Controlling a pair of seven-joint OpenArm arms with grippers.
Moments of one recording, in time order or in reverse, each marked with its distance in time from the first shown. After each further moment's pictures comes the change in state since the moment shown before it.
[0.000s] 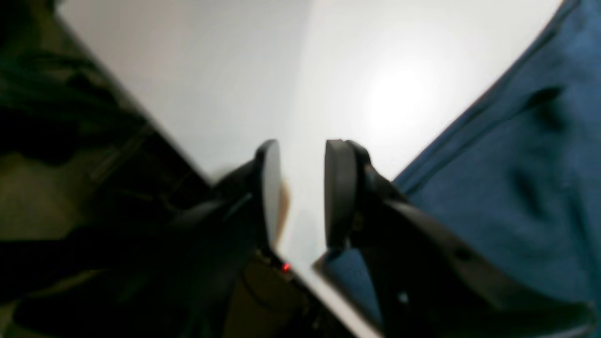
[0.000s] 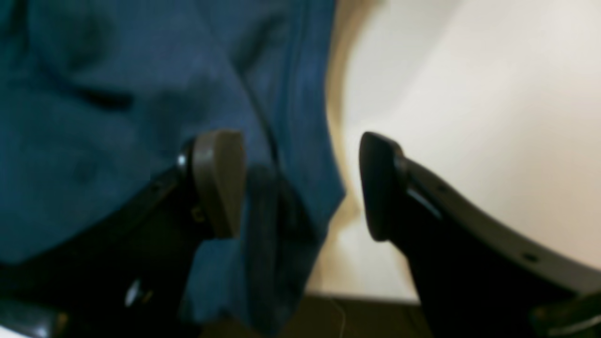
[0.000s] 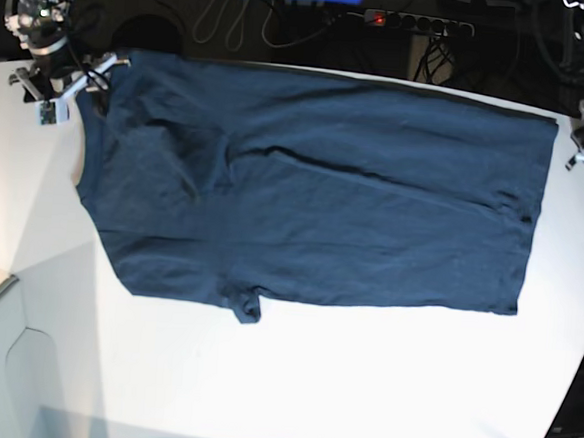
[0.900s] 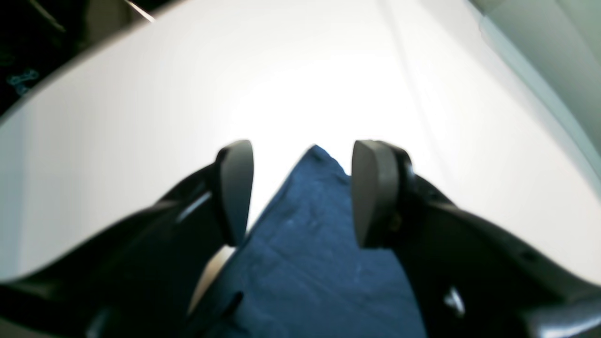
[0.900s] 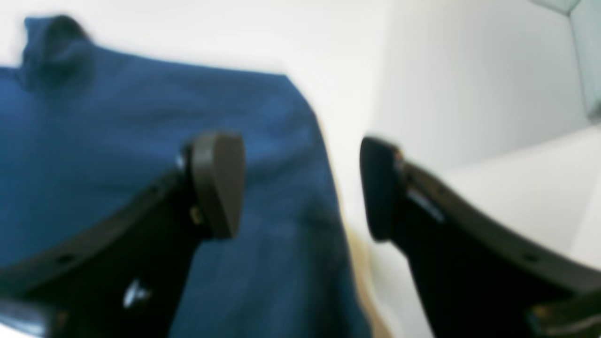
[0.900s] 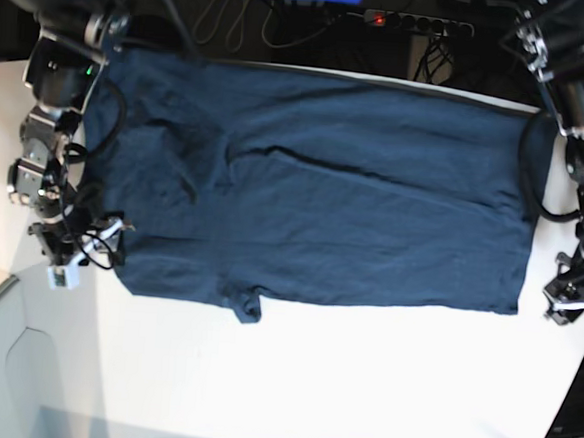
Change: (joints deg) left arm -28.4 -1.4 10.1 -9.1 1.0 -0.4 0.0; right arm 41.5 6.1 -6.0 -37.9 -5.1 0.6 -0.2
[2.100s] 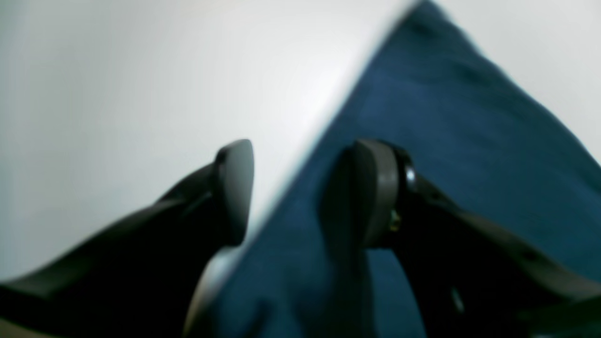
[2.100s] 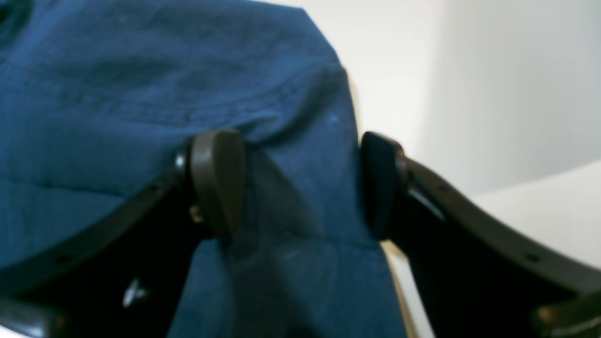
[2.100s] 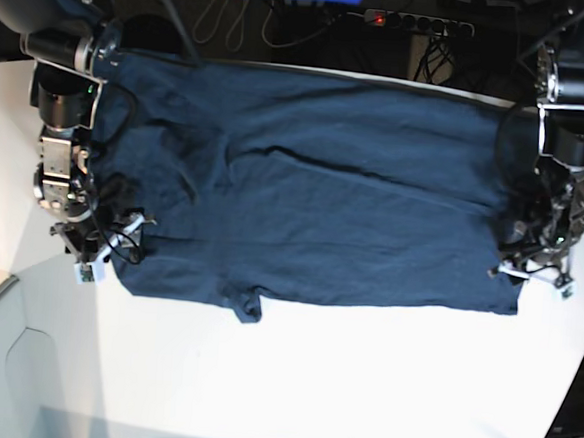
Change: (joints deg) left arm -9.6 -3.2 24.2 -34.8 0.1 0.6 -17.3; right arm 4.2 1.1 -7.1 -17.1 -5.2 -6.3 13.0
